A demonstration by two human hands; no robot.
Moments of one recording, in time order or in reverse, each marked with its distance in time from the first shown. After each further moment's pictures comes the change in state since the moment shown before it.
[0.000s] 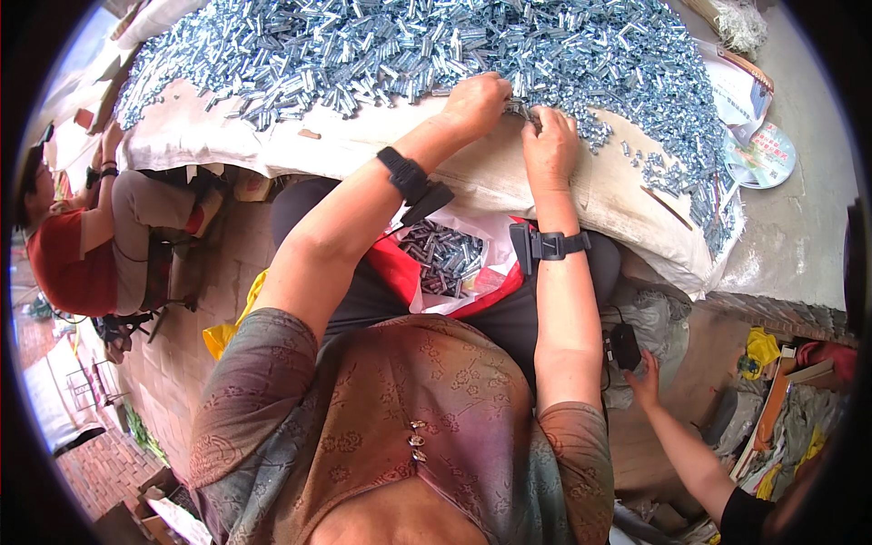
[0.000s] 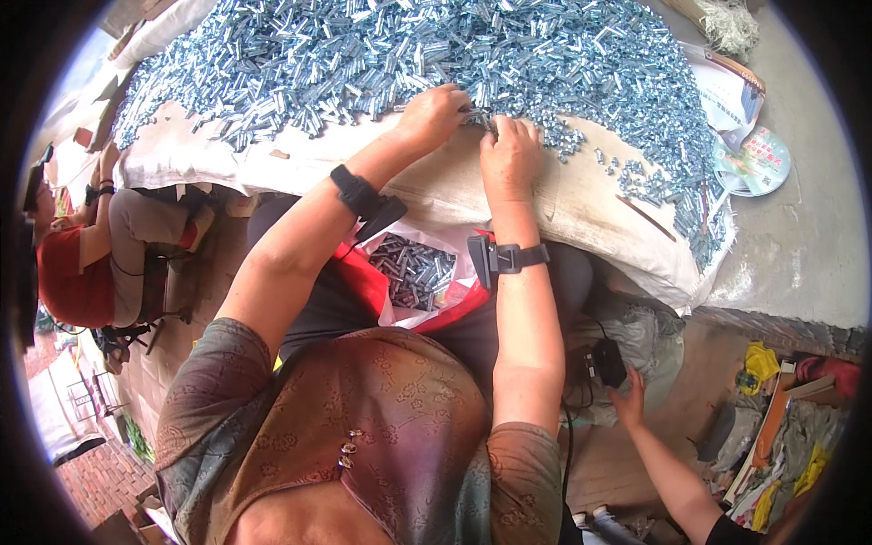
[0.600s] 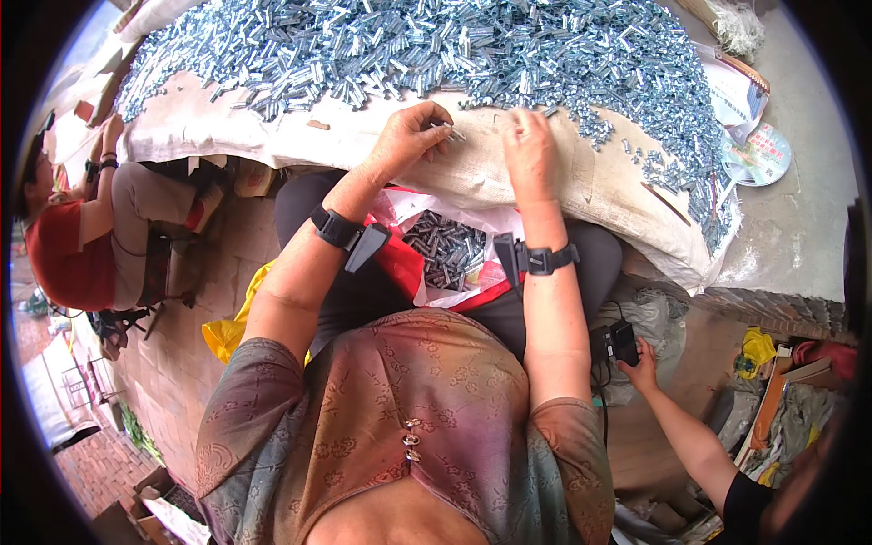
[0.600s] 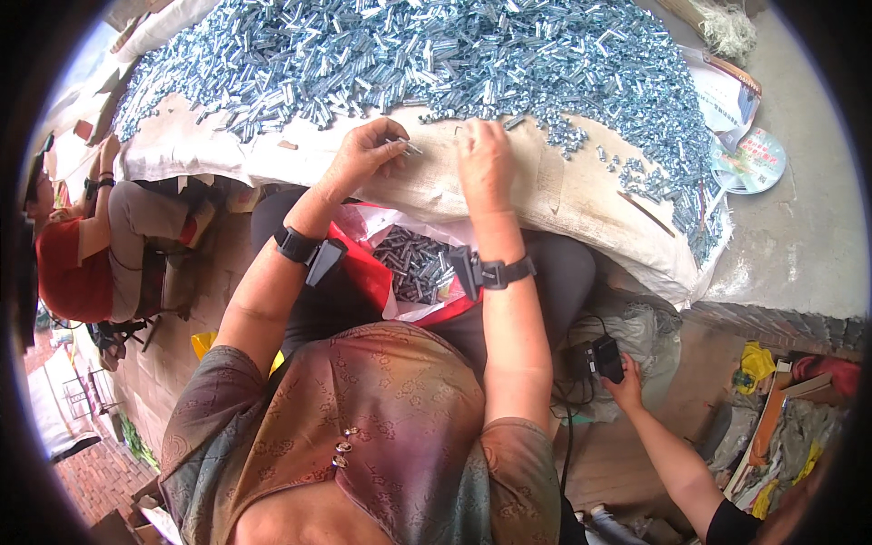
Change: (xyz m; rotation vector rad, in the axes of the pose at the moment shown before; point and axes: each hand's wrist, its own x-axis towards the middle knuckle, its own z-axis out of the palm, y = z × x) left_hand -0.104 -0.011 -0.075 -0.905 -0.141 -0.508; right_hand -0.008 -0.062 -0.028 0.271 -0.241 0.243
